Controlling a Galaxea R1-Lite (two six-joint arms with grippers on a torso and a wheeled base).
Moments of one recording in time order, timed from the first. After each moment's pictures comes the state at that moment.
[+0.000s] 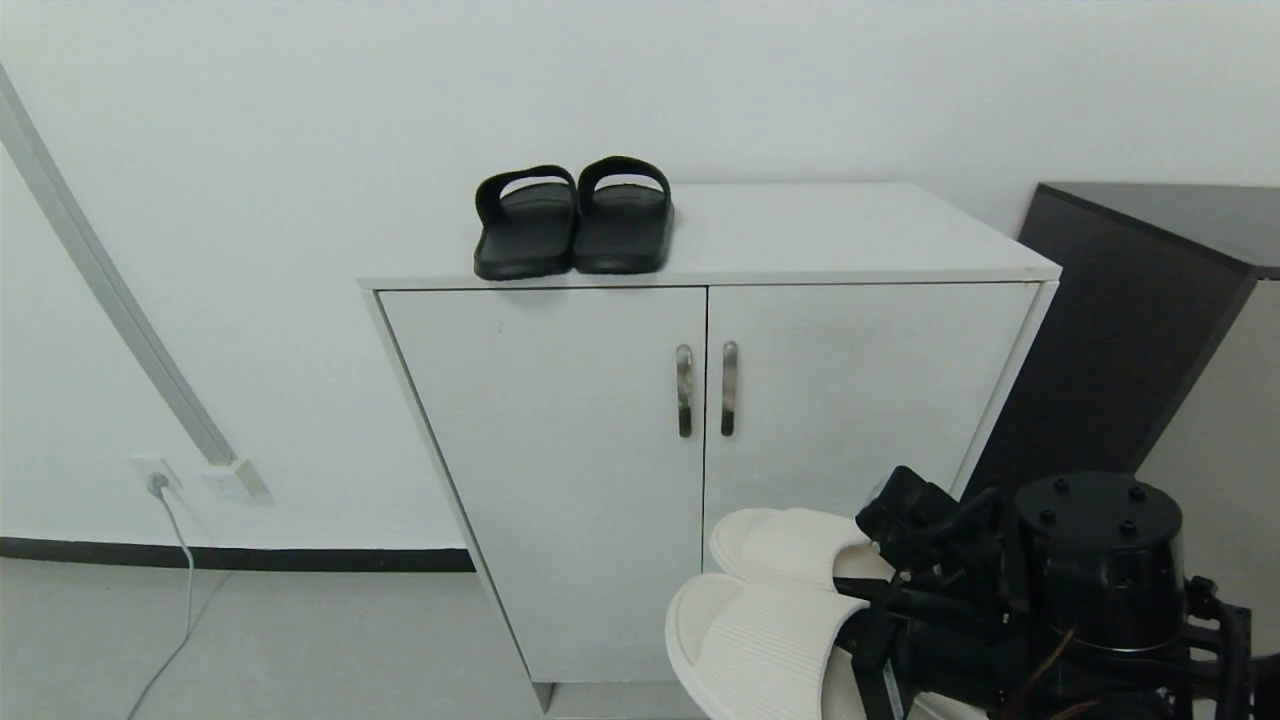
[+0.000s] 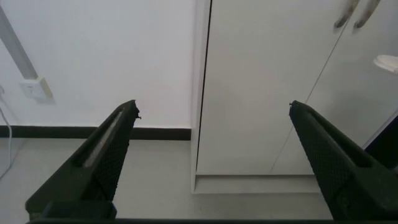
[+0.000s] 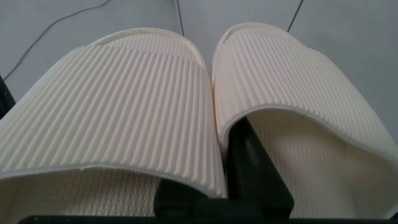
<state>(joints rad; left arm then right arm) 0.00 0.00 -0.01 0.01 0.01 -0.05 0.81 1.64 -0.48 -0.80 0.09 -0.03</state>
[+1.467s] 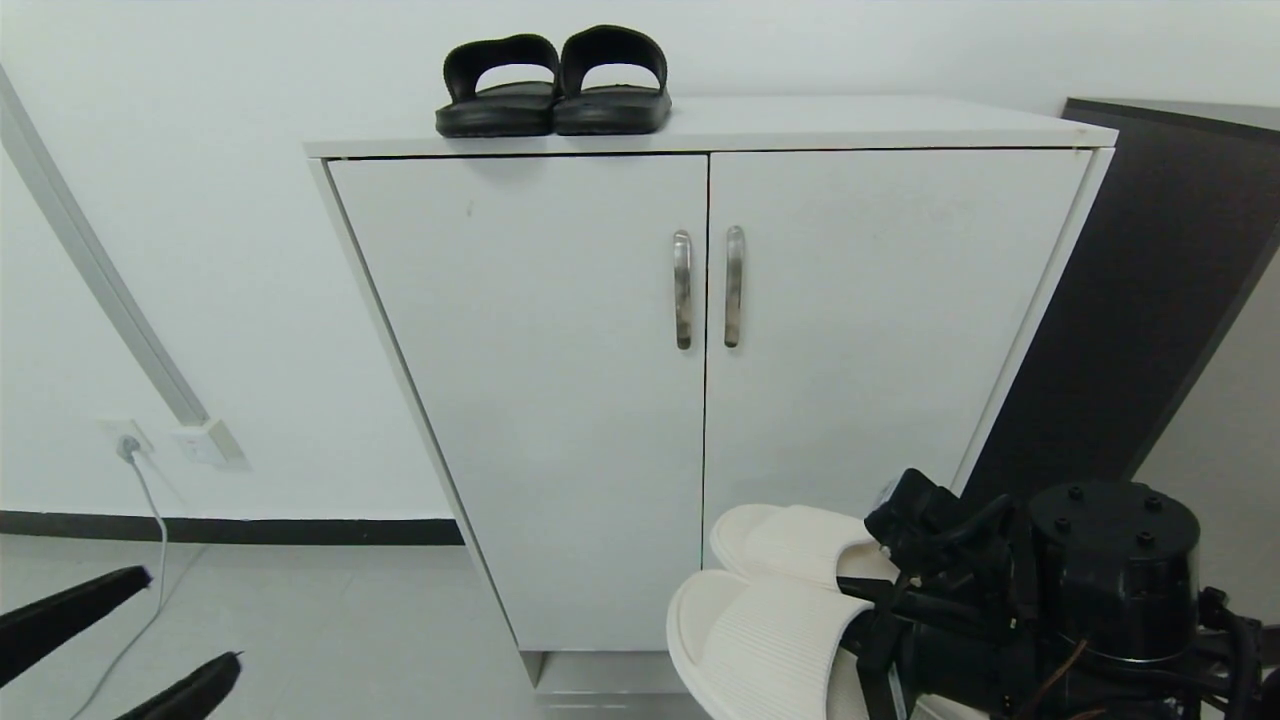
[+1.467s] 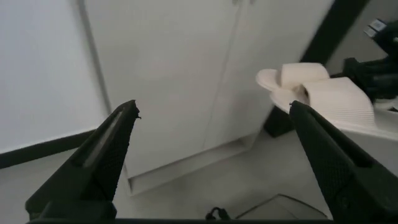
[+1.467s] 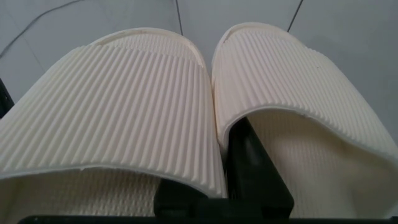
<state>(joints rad) -0.05 0.67 -0.32 -0.22 -0.45 -0.07 0.81 1.64 -0.45 -0.87 0.09 -0.03</state>
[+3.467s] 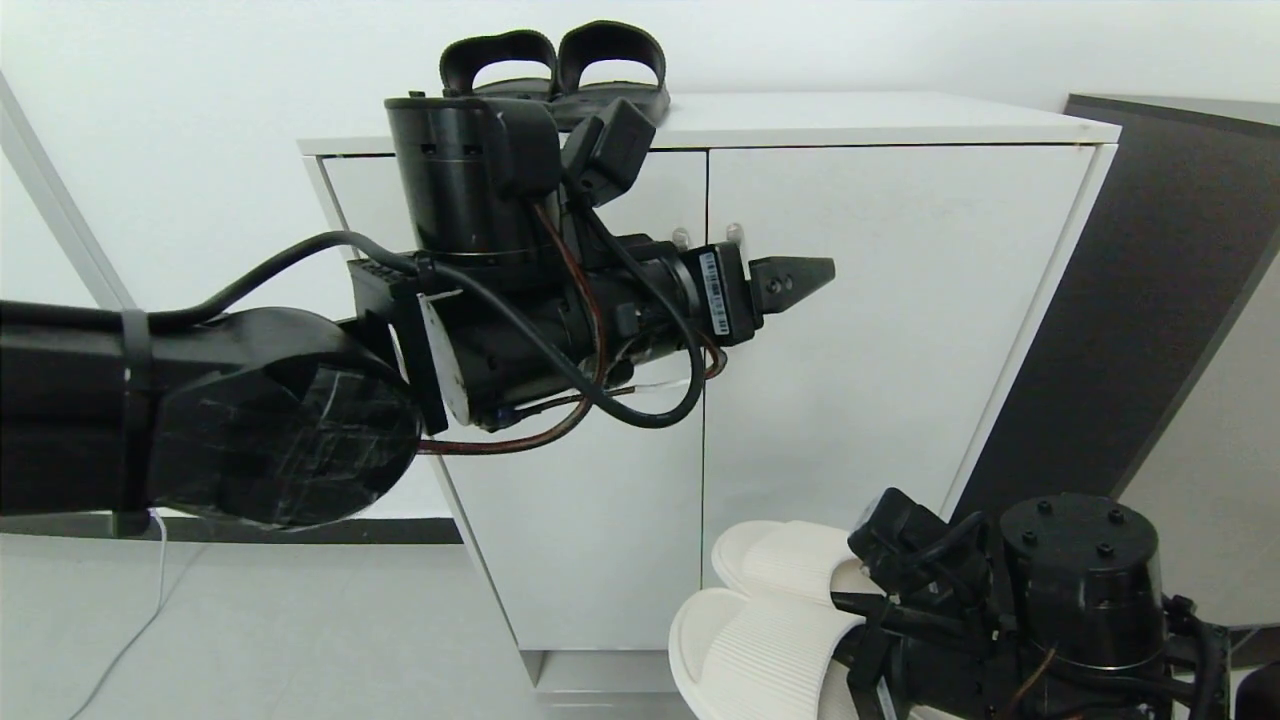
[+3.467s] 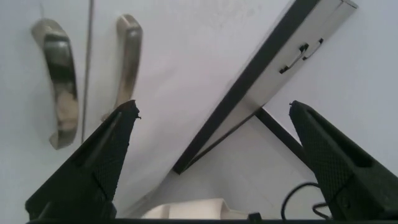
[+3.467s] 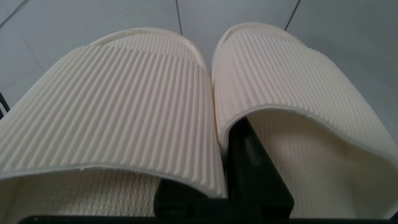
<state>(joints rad) -0.74 1.76 -1.28 -0.47 -0.13 -0.33 0.81 1.68 -0.44 -0.87 0.08 -0.05</state>
